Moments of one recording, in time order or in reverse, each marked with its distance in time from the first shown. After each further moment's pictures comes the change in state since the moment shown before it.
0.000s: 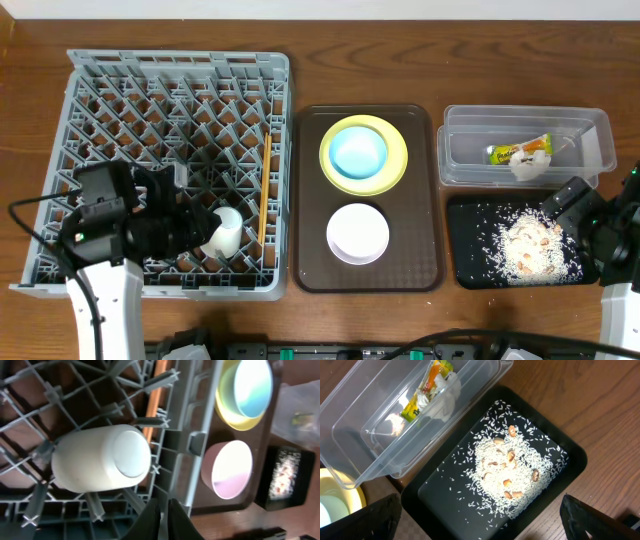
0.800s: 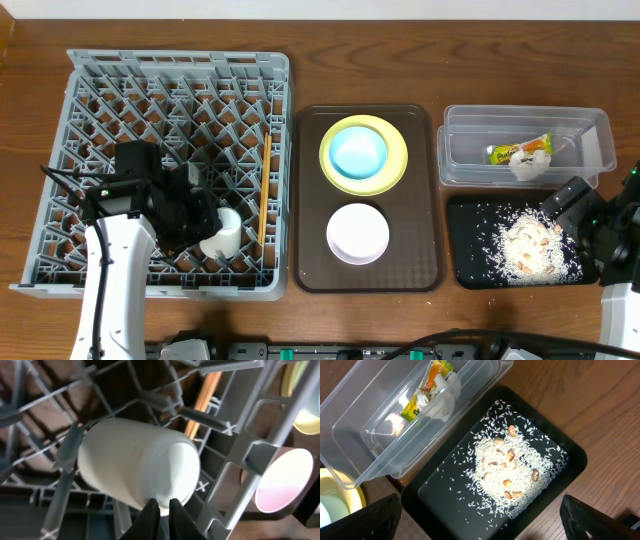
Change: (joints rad) left arm -0.098 0.197 0.001 0.027 -0.192 -0.105; right arm 0.000 0.000 0.000 0.000 0.000 0.000
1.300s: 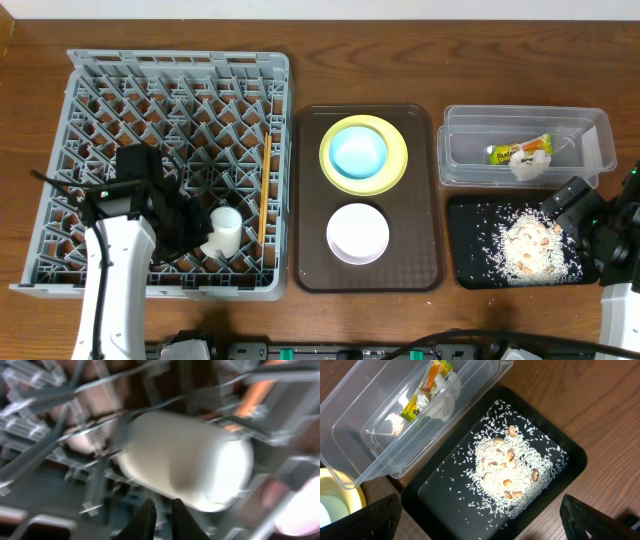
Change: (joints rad) left arm -0.001 -0.010 -0.001 -0.055 -0.159 -0.112; right arm 0.000 0.000 0.000 0.000 0.000 0.000
